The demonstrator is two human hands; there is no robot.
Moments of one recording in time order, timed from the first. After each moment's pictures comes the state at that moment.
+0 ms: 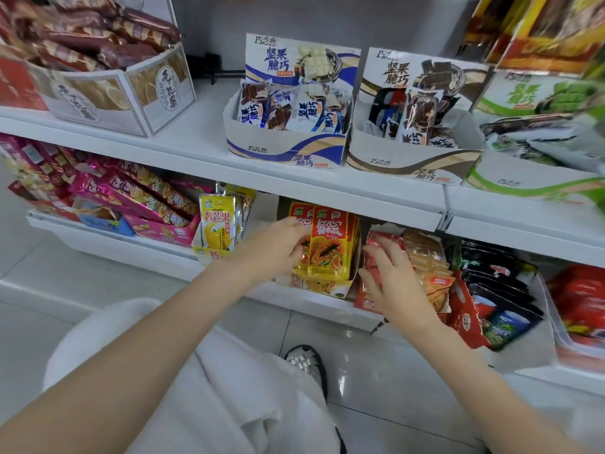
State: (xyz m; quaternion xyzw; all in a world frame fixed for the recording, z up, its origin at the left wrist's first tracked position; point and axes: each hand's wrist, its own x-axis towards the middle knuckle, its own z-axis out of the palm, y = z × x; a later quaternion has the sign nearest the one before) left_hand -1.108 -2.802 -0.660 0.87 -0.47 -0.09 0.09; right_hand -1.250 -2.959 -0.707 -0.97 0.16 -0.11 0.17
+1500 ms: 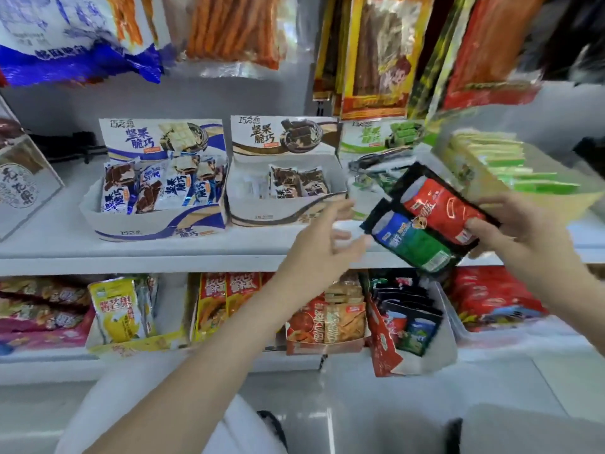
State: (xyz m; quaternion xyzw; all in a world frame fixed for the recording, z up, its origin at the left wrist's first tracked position) left_hand -1.192 -2.952 -0.580 0.69 -0.46 -0.25 0.49; right_hand -1.370 -3.110 -0.555 -0.84 0.28 -0.33 0.32
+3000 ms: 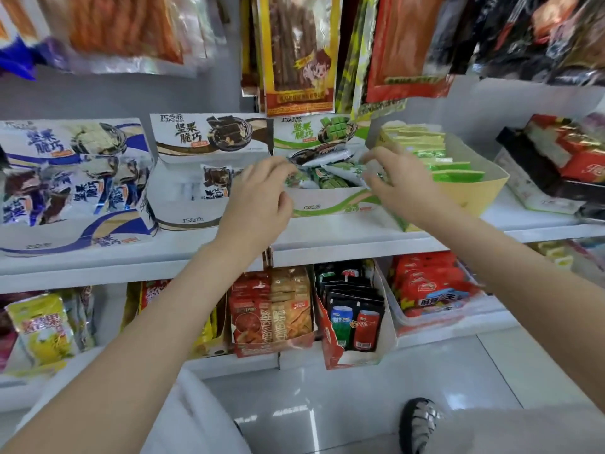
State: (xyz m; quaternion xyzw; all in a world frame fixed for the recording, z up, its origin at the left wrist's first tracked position) left_hand -1.175 -3.015 -0.576 0.76 -0.55 0.10 0.33; right_hand -1.326 -3.167 -0.542 -0.92 0.28 -0.23 0.11
